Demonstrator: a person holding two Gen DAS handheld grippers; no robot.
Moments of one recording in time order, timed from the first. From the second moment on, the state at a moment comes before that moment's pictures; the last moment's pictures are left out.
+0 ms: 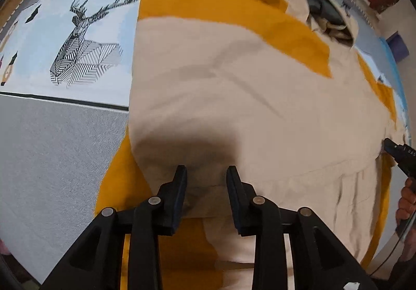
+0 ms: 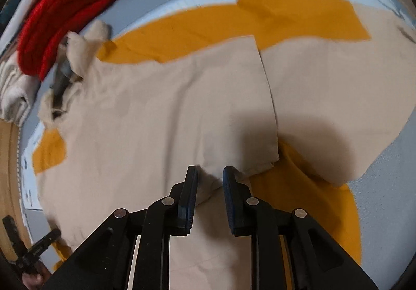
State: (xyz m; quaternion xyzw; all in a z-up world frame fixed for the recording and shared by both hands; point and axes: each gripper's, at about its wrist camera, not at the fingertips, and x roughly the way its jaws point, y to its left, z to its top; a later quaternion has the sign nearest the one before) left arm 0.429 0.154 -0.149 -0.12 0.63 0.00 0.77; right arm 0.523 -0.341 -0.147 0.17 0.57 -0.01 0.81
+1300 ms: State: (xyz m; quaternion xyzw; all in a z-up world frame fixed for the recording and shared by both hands) left arm 0.433 0.063 -0.096 -0.05 0.52 -0.02 0.85; right arm 0.448 -0.564 -0.047 0.20 0.35 -0.18 0.90
